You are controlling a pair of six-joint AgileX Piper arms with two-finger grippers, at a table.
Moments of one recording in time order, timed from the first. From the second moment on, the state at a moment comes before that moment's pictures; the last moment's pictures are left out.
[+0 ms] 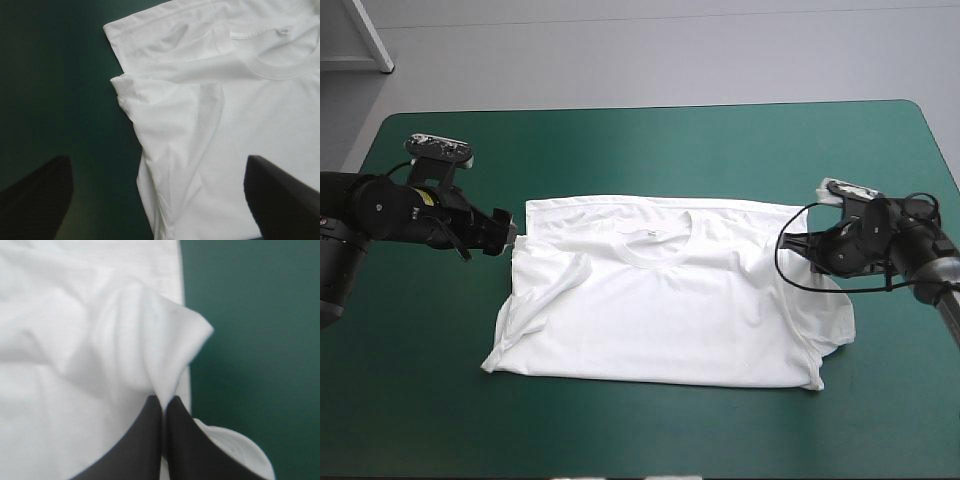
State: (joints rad) left arm -0.17 1.27 -1.44 -0.09 1.21 0.14; right arm 0.10 1.44 -1.10 0.11 0.88 0.20
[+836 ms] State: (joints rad) left arm -0.17 1.27 -1.44 -0.09 1.23 0.14; right arm 0.48 1.58 -1.14 0.04 0.81 0.24
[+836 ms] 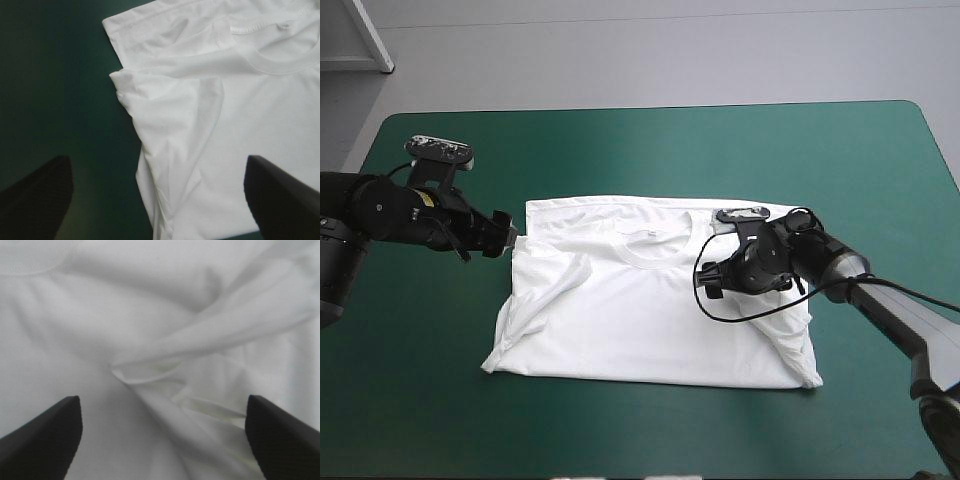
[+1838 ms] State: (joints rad) left arm -0.17 1.22 -0.75 -0.09 0.96 0.06; right arm 0.49 1.08 -0.84 0.00 1.23 0.28
